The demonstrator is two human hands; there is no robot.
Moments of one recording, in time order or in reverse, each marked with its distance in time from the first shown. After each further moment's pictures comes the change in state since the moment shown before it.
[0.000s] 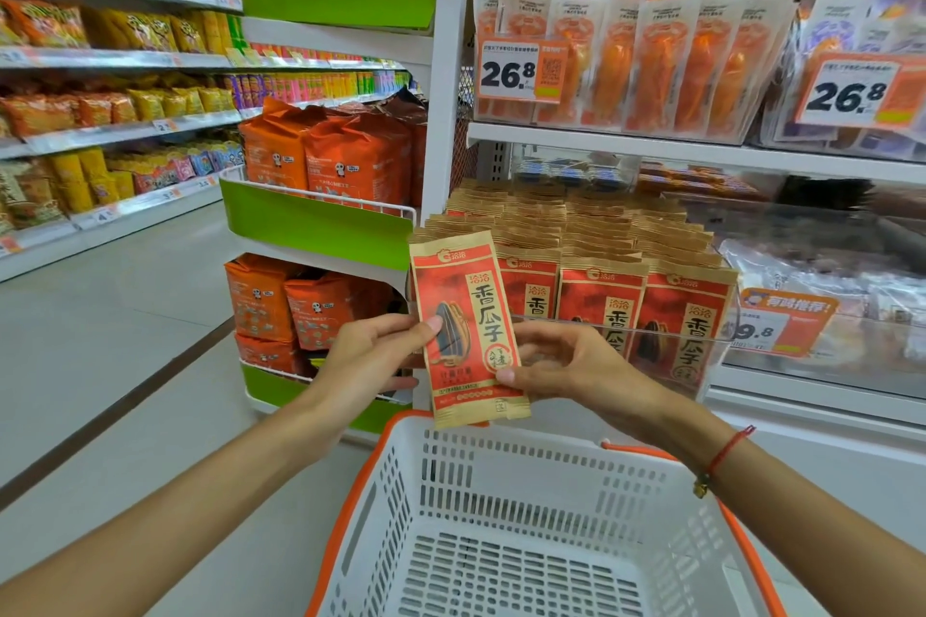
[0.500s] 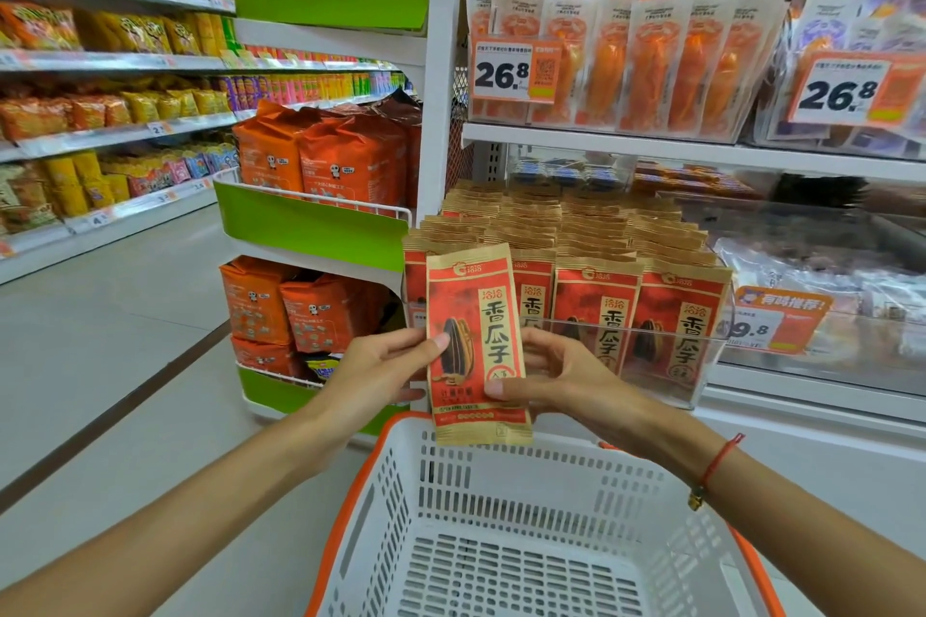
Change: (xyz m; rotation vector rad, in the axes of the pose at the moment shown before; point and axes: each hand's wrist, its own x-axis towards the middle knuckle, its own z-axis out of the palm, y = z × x) left_hand -0.001 -0.008 0.006 0.013 -0.088 -0.016; right_hand -0.004 0.004 0.008 0.009 -0.021 0.064
